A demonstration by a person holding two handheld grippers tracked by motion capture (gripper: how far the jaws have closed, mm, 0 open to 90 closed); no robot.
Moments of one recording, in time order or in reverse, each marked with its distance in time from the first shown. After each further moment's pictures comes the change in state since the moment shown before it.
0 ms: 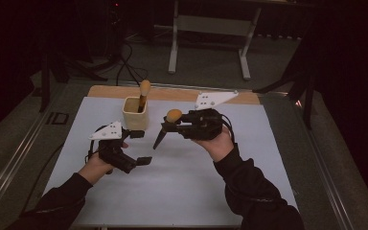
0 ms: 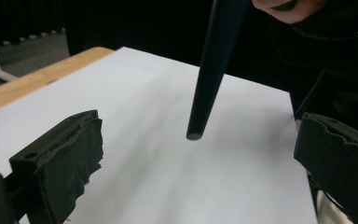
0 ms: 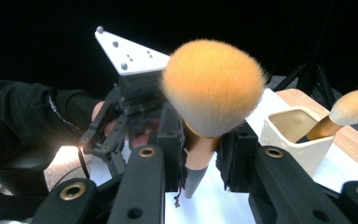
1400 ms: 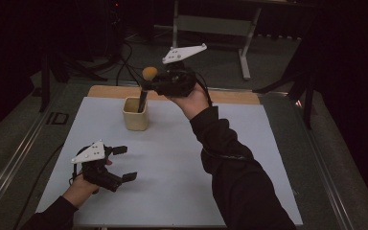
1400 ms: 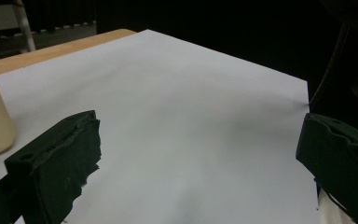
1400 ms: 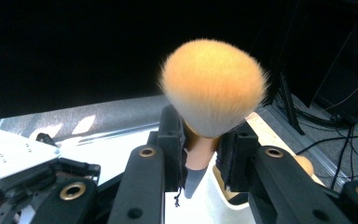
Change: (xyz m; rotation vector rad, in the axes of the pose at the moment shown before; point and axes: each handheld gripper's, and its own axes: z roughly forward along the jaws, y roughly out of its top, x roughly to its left) left arm -0.024 -0.050 -0.033 0.004 0.116 -0.053; right arm -0.051 0.083 0.056 0.046 -0.116 -0.057
